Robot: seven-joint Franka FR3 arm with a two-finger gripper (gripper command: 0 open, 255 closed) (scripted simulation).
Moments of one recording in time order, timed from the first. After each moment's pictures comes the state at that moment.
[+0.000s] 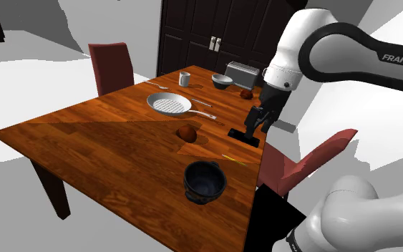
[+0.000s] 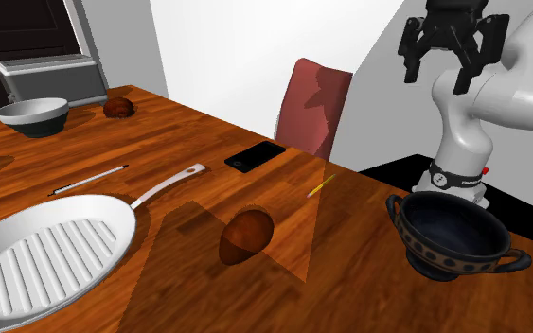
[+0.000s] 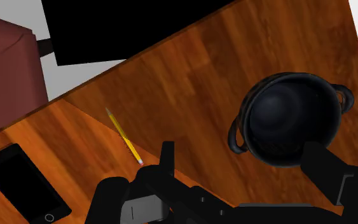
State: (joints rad) arm 0.01 -0.80 0.06 -2.45 0.10 1.63 0.15
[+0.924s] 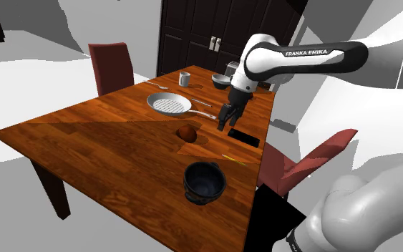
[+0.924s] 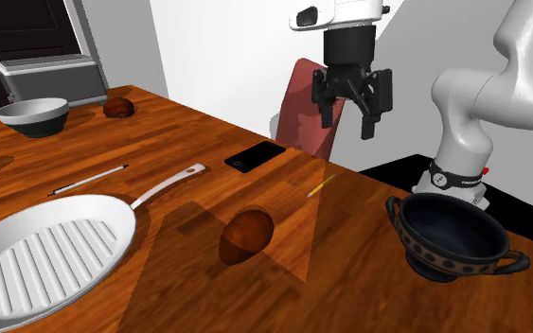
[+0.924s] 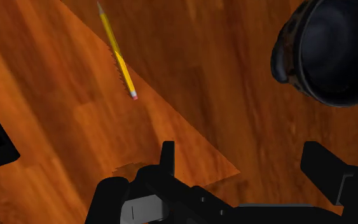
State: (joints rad) arm 0.04 -0.35 -0.10 -2.30 0.13 1.91 -0.18
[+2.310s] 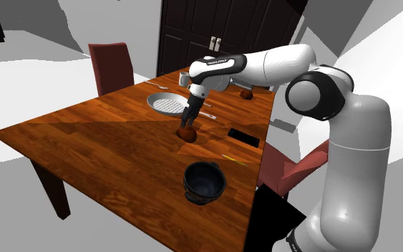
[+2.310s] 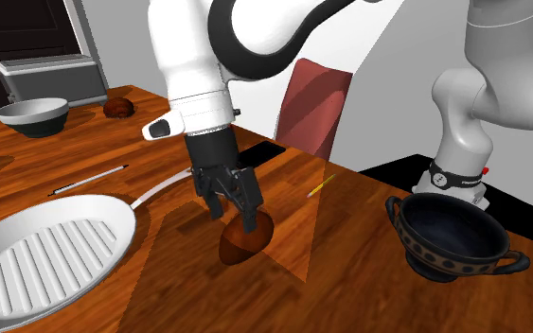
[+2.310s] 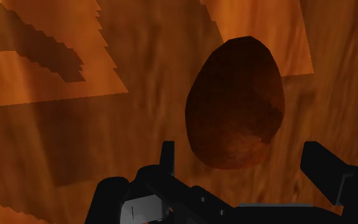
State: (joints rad) arm 0.00 0.46 -0.13 -1.62 0.40 1.94 -0.64
